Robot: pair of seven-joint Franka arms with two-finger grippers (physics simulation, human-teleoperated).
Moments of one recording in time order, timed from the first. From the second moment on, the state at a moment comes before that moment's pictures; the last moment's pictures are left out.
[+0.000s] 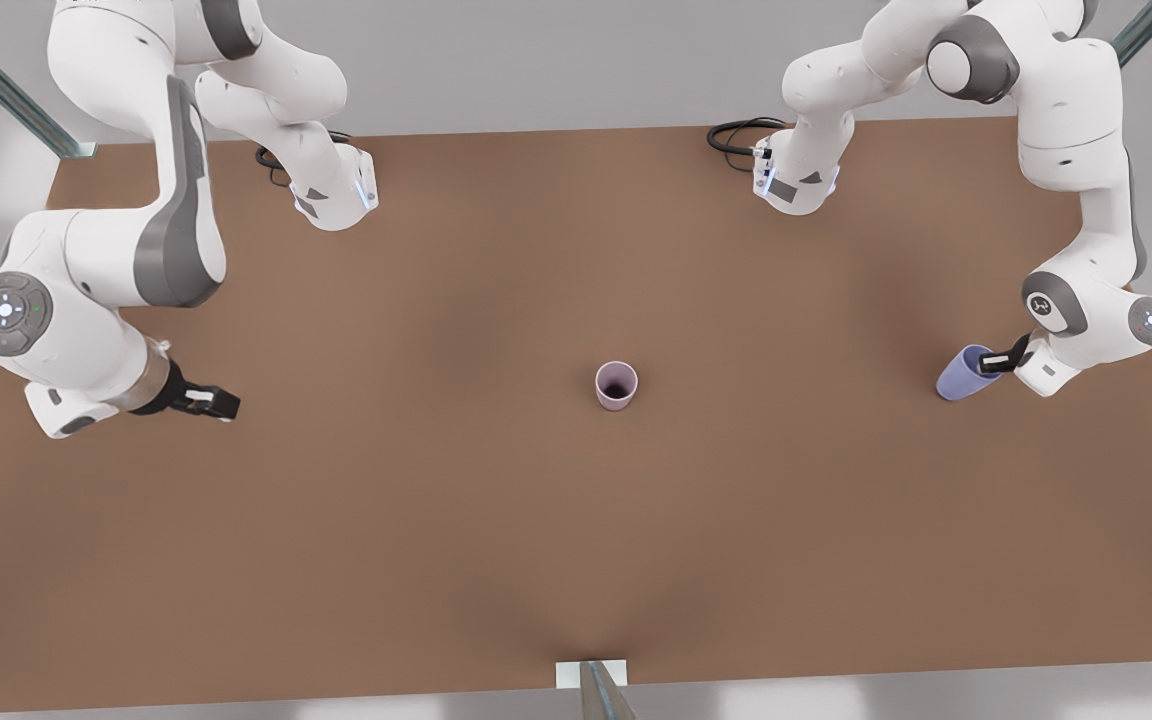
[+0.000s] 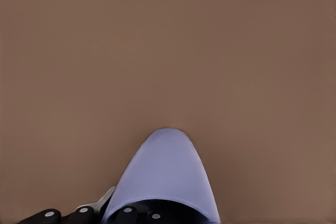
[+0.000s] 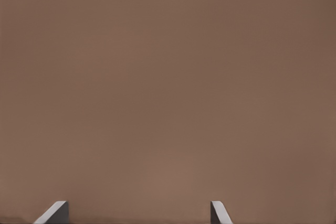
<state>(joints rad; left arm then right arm) 0.25 0.43 0.25 -2.03 -0.10 2.28 0.55 0.15 0.26 -0.10 -1.40 -0.05 1.60 0.21</state>
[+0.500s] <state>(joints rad) -0.25 0.30 0.17 -1.87 -0.10 2.17 0.32 0.13 0.29 -0.10 -1.26 -0.03 1.63 0.05</state>
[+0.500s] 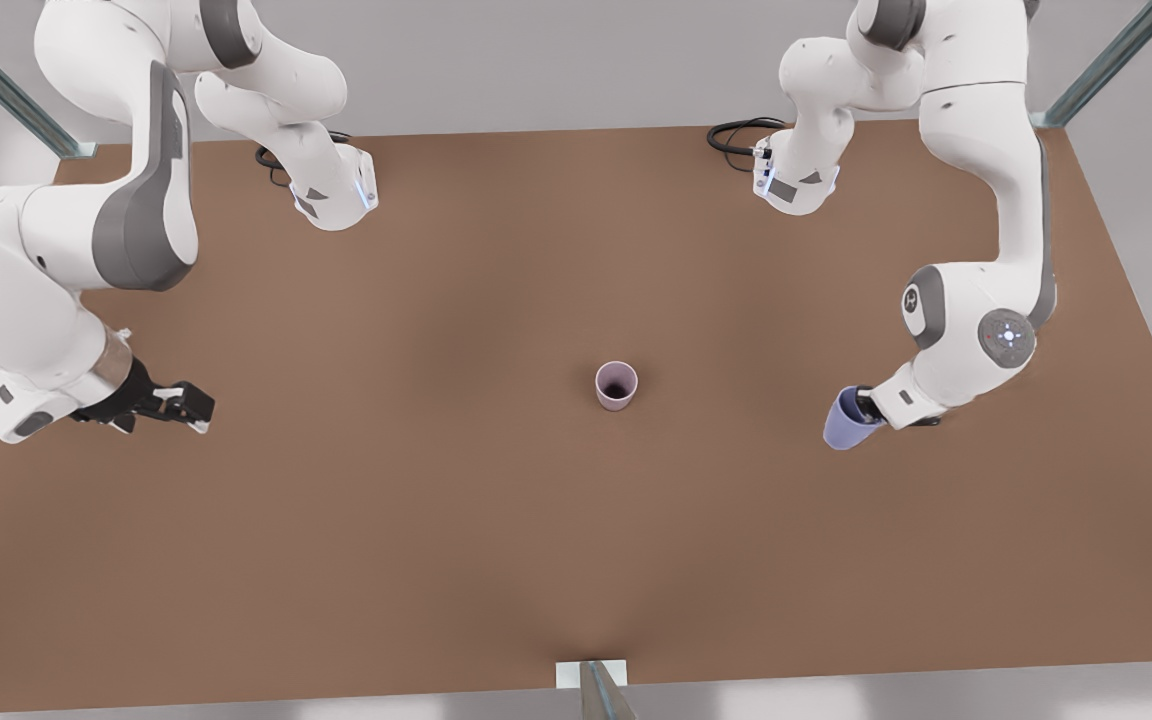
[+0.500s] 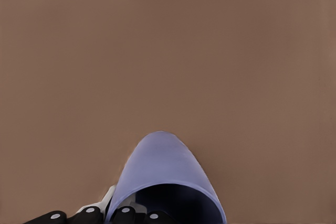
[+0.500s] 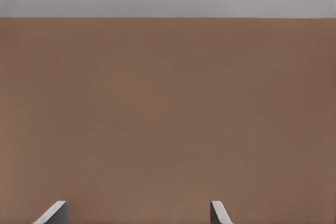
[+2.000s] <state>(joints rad) -0.67 0.54 0.03 -1.48 -0.19 1.83 -0.87 0.13 0.35 -0.11 -1.25 -0.03 1.65 -0.07</state>
